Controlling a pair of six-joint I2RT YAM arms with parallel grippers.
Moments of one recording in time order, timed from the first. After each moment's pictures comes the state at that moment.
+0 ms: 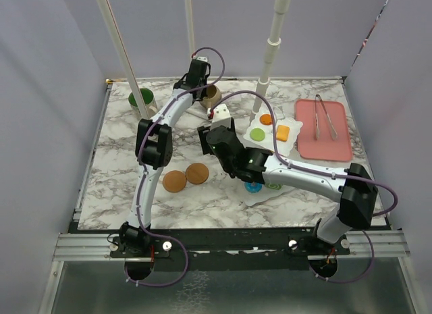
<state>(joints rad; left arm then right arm) -0.34 2.50 2.31 -0.44 -0.20 -0.14 1.10 1.61 1.28 -0.07 0.73 0.26</state>
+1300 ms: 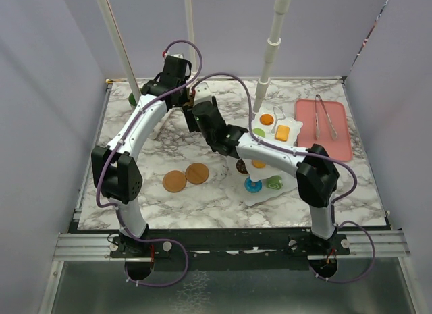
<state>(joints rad) -0.34 1.80 1.78 -0.70 -0.27 -0.30 0.95 1.95 1.59 0.04 0.57 0.11</state>
